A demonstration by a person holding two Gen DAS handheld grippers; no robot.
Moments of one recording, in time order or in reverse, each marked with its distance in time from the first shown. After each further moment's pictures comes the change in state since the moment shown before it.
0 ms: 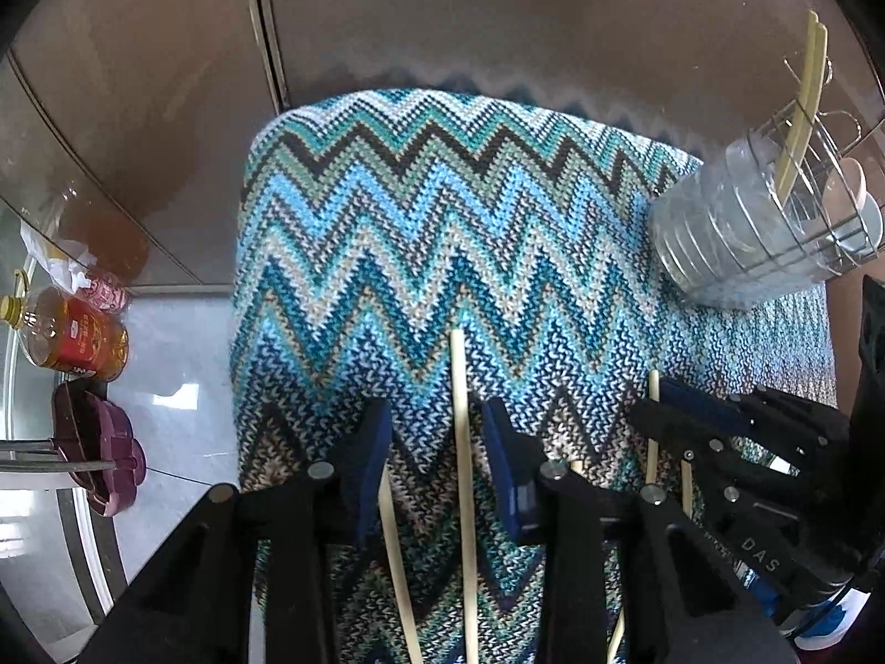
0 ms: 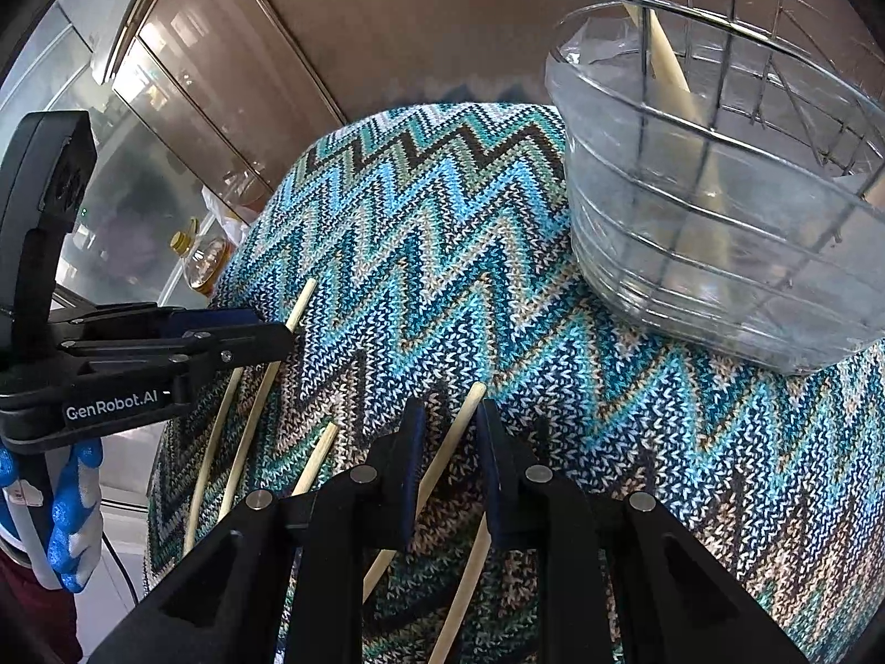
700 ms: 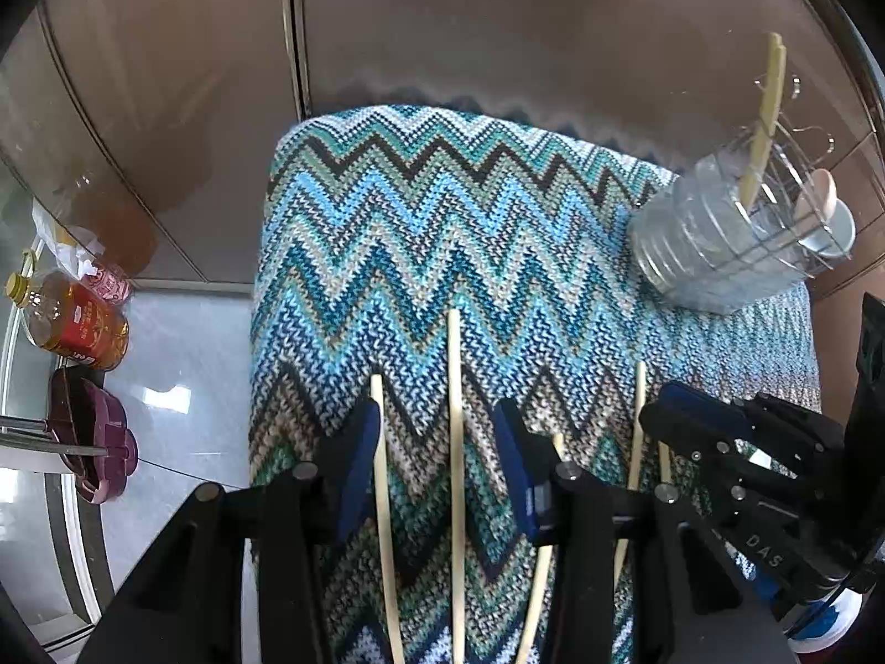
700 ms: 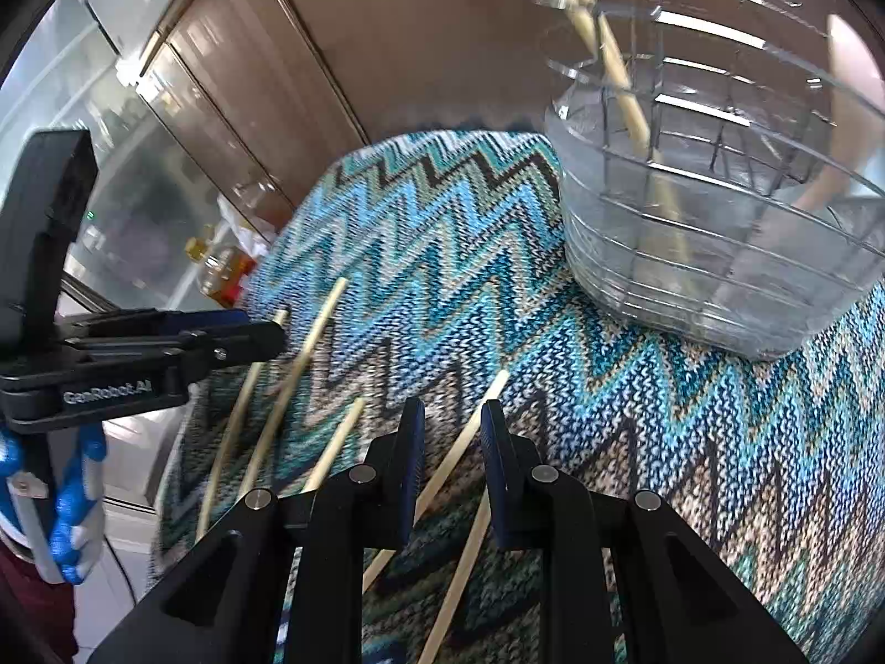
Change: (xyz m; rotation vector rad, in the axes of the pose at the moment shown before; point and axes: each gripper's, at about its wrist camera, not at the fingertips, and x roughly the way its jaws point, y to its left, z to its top) left arm -0.021 0.006 -0.020 -0.038 -0.050 -0.020; right arm -0.031 0.006 -0.022 -0.028 -0.052 -0.014
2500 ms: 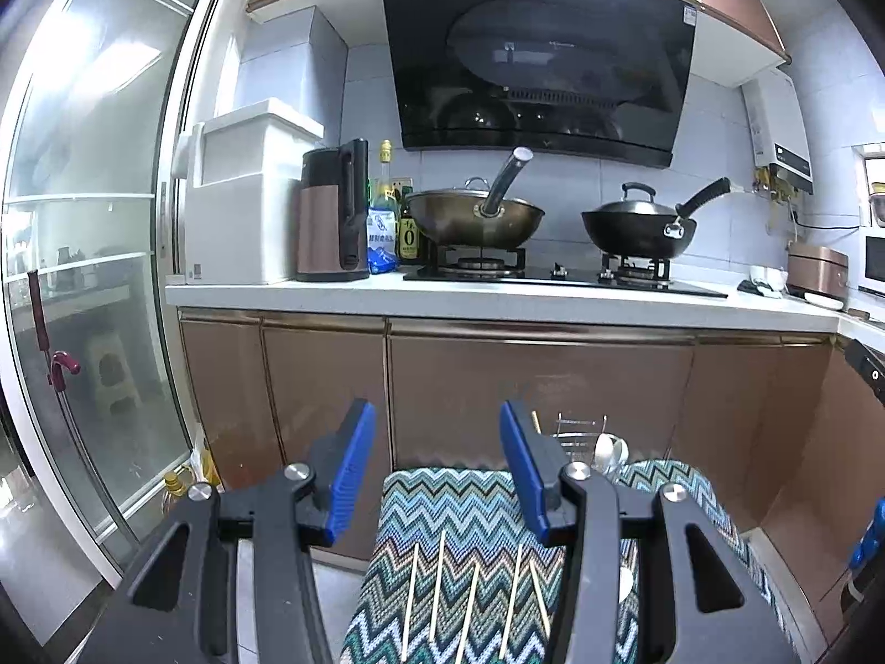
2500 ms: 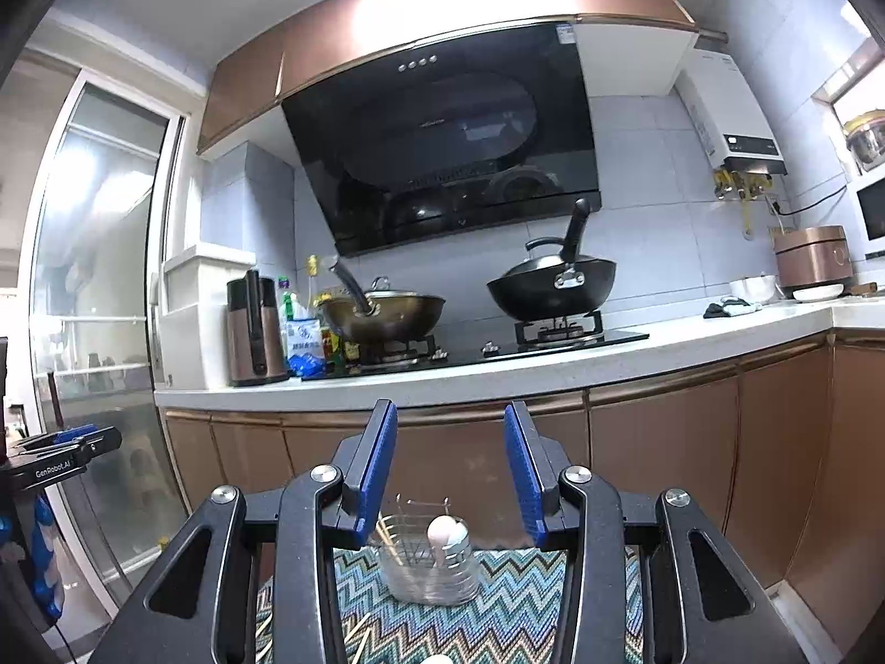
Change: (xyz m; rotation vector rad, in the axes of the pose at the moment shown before) left arm -0.335 -0.091 -0.200 0.045 -1.006 0.185; right arm -0.410 0.004 -0.186 -0.011 -1.131 -0.267
